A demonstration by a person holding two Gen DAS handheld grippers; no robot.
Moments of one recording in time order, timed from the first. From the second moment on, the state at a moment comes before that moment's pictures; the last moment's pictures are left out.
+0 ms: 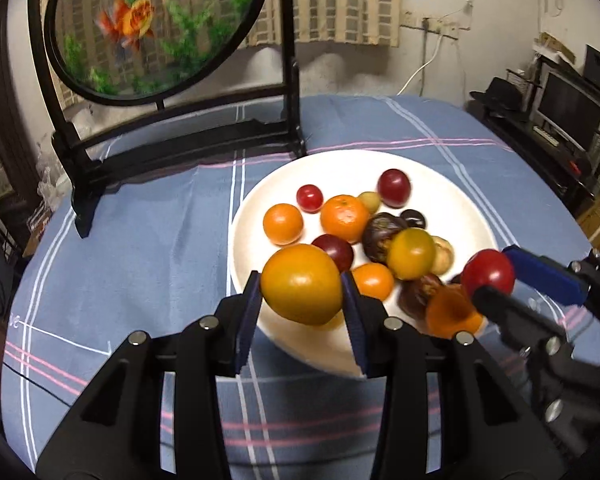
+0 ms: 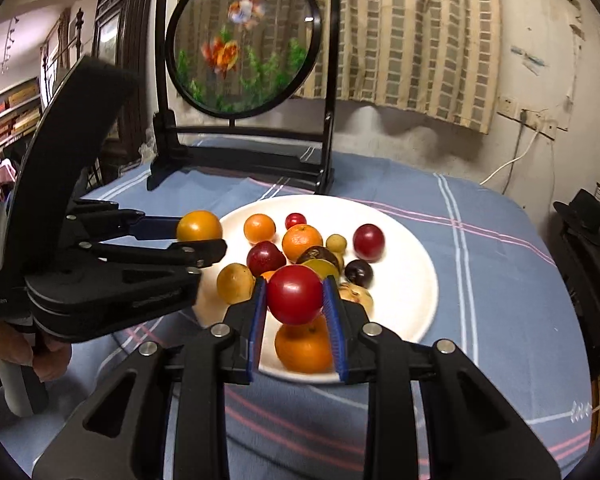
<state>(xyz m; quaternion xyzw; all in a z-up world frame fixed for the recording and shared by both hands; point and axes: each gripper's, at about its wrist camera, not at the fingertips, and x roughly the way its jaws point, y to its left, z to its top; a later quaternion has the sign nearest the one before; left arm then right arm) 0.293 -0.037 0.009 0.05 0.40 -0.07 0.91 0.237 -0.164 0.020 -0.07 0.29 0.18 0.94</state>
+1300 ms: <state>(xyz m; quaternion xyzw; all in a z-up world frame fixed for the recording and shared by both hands) 0.151 -0.033 0.019 0.00 0.38 -0.05 0.92 0.123 -0.208 0.003 0.00 0.35 0.10 0.93</state>
